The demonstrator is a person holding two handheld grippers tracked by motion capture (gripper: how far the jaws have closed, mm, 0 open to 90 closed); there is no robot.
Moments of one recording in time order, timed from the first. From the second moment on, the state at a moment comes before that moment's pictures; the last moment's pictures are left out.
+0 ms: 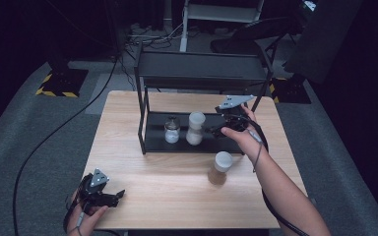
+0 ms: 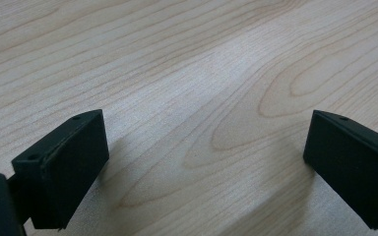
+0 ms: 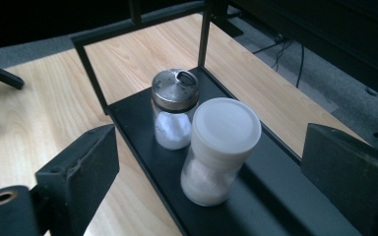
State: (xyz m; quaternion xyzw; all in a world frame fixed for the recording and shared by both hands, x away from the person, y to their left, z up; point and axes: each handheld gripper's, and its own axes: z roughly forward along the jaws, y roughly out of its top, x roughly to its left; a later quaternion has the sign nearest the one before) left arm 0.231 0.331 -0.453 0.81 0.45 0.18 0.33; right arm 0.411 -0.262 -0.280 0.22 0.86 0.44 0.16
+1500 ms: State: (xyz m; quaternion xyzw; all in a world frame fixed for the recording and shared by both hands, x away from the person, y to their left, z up) left arm 0.231 0.331 -0.453 0.81 0.45 0.18 0.33; right arm 0.303 -0.345 -0.285 0.25 0.85 0.44 0.18
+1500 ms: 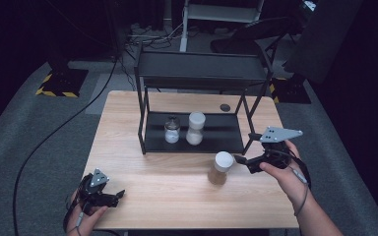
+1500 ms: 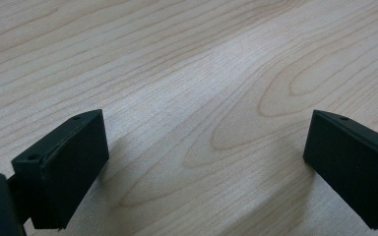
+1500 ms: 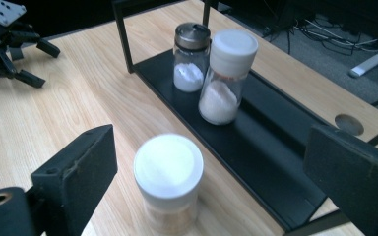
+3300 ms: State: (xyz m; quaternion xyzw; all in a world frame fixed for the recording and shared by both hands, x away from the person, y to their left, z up) left arm 0.232 0.331 -0.453 0.81 0.45 0.18 0.33; right arm 0.324 -0.333 -0.377 0.24 0.86 0.42 0.13
